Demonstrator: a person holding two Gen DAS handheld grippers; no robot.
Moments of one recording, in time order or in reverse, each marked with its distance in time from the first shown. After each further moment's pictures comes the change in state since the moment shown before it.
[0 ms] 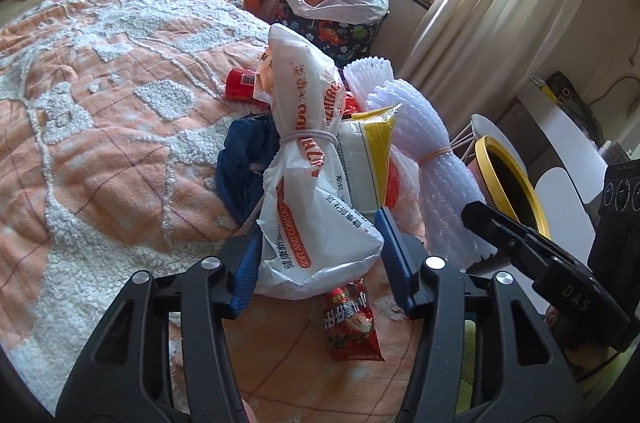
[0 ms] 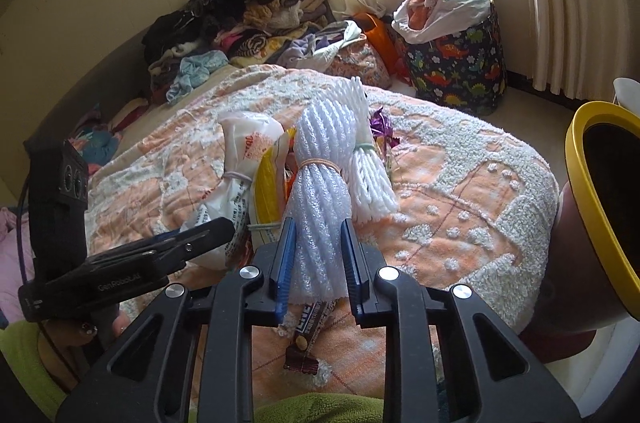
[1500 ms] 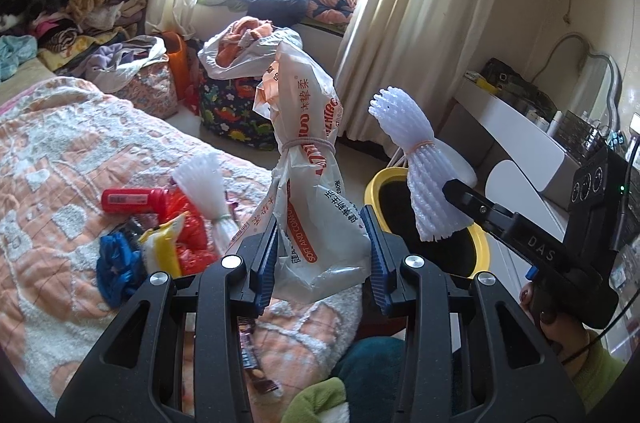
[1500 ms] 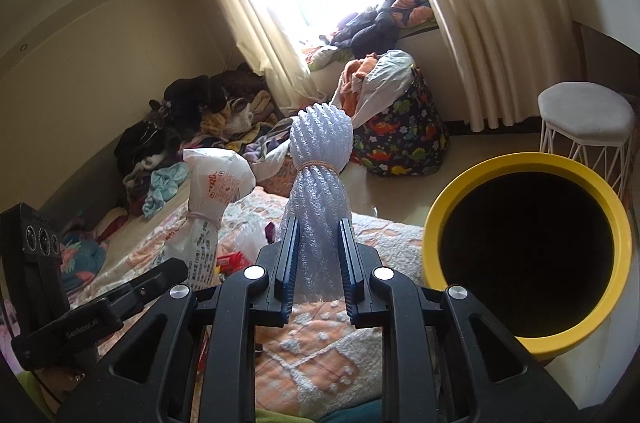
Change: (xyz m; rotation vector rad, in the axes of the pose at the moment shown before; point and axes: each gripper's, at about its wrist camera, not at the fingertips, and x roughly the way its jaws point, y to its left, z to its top) left arm -0.019 -0.143 0.033 0.231 -0.144 -0.126; right arm -0.125 -0.100 0.024 0.200 -0.332 -0.104
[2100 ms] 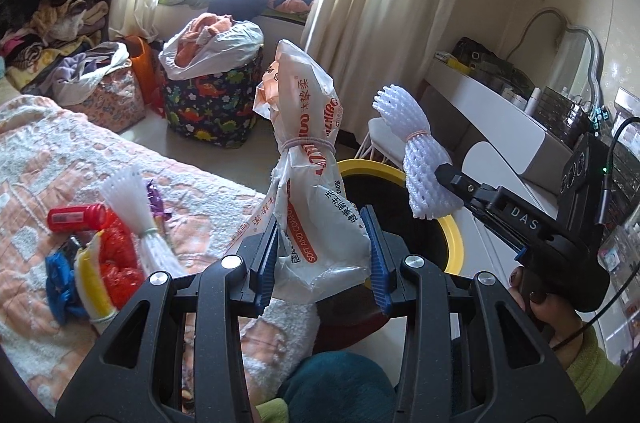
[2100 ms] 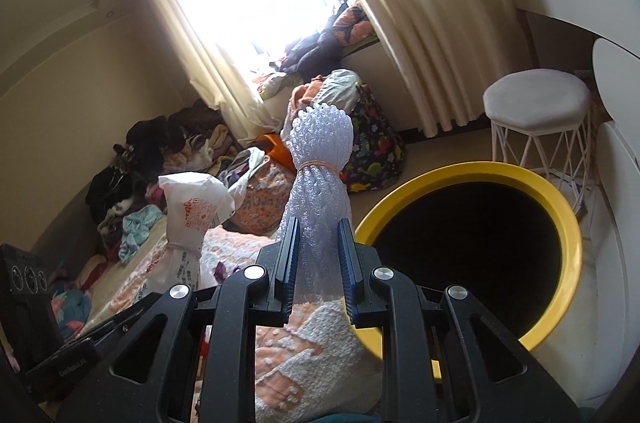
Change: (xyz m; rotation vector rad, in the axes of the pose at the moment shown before) left arm 0.037 -0.051 0.007 0.076 0.039 -0.080; right arm -0.024 -0.066 0.014 0.144 -0.082 -0.122
